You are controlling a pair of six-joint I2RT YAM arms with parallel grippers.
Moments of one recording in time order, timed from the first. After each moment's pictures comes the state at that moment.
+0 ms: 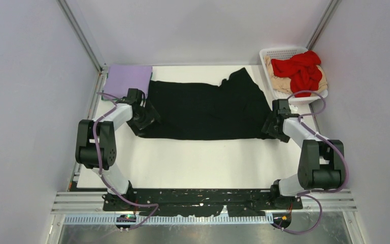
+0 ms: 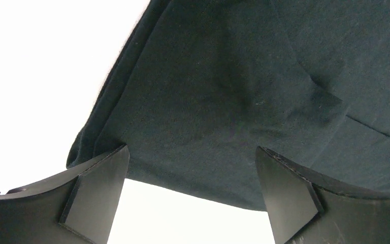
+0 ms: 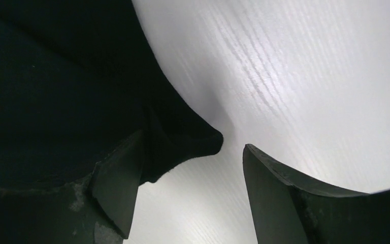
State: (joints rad) left arm -0.09 1.73 1.08 -0.54 0.07 -0.72; right arm -0.02 1.44 0.79 -0.48 0.31 0.47
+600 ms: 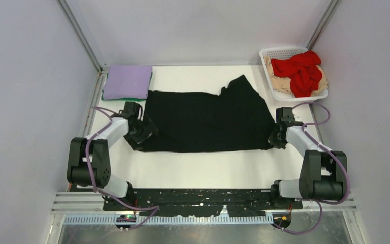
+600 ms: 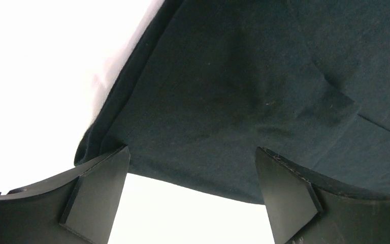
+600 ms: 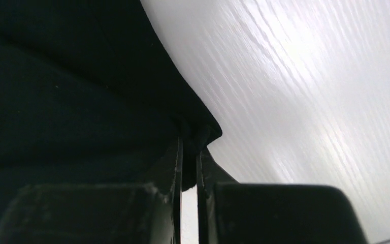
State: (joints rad) left arm -0.09 1.57 0.89 -0.58 0.09 -0.75; right arm -0.08 1.38 0.70 -0.50 0.19 0.53
